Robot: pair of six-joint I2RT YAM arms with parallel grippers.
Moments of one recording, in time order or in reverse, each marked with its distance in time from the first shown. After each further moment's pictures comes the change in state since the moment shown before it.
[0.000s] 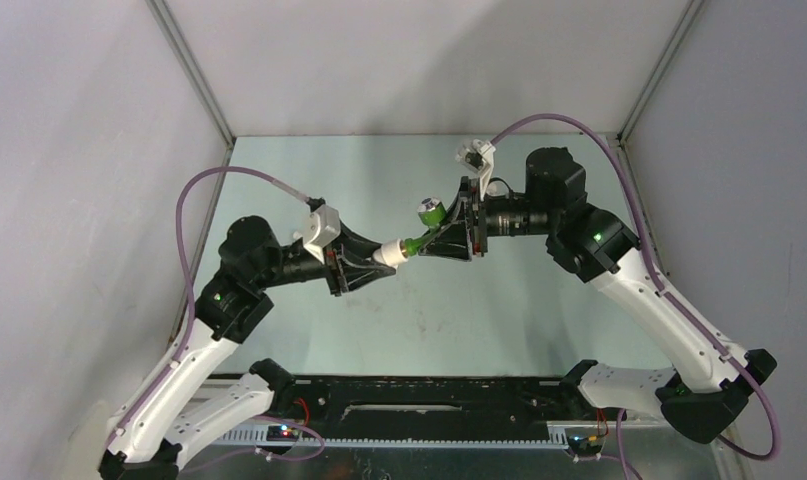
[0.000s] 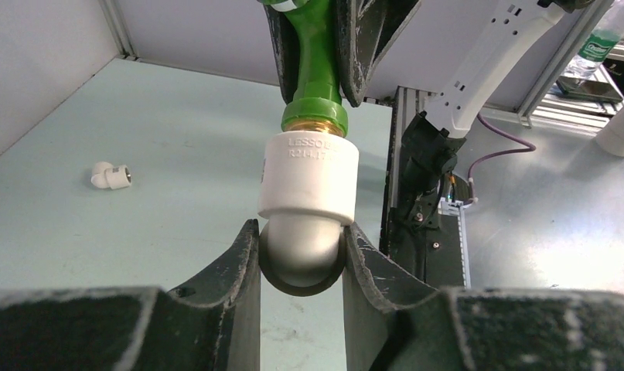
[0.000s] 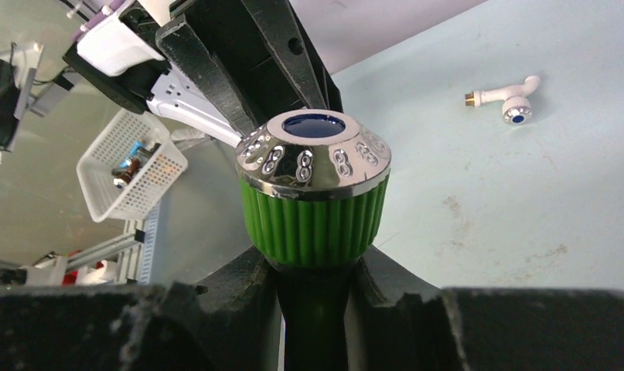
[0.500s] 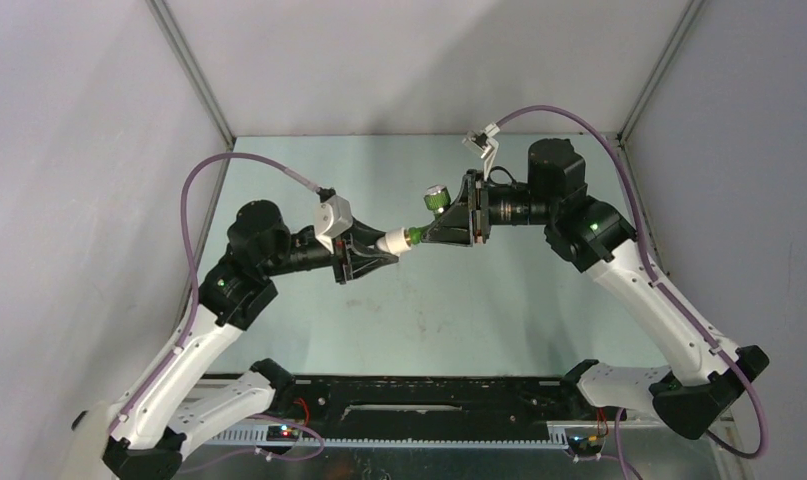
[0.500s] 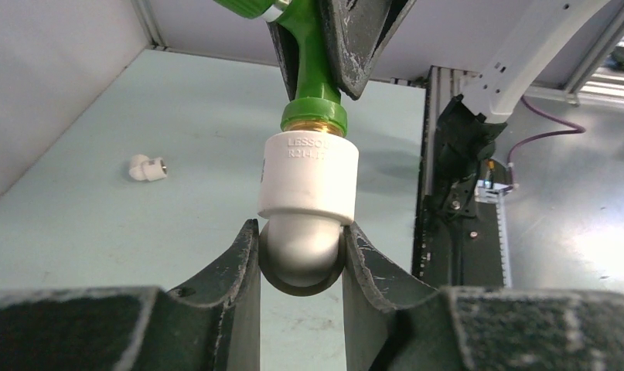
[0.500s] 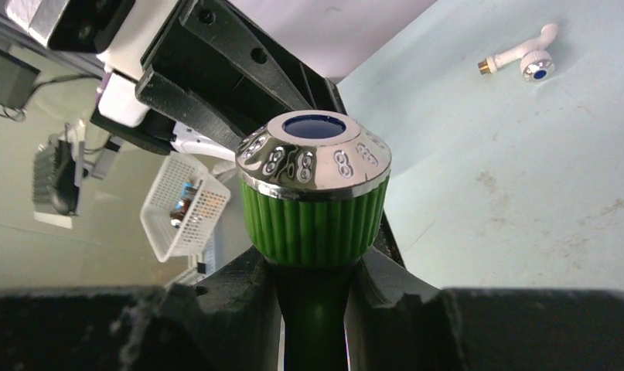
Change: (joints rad) left arm 0.001 0.084 0.091 -0.085 -0.032 0.119; right arm -0.076 0.030 0.000 0.008 -0.019 0.226
